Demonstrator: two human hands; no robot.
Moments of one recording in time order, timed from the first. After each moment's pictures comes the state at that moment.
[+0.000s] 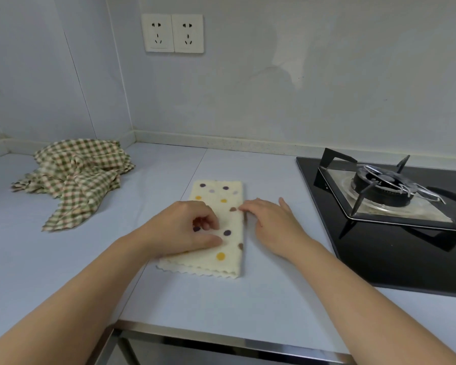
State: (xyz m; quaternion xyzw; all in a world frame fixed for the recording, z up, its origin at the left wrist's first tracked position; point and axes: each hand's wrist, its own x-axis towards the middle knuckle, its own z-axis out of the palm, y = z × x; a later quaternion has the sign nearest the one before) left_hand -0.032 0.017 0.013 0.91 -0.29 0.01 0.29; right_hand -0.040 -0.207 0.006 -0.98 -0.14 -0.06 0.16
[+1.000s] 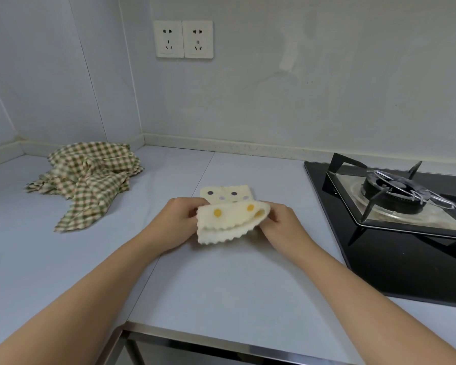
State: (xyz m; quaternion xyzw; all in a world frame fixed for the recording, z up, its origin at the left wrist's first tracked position) left_hand -0.021 0.024 0.005 0.87 -0.19 0.05 0.45; right_hand -0.042 -0.200 0.007 -0.86 -0.12 -0.08 0.49
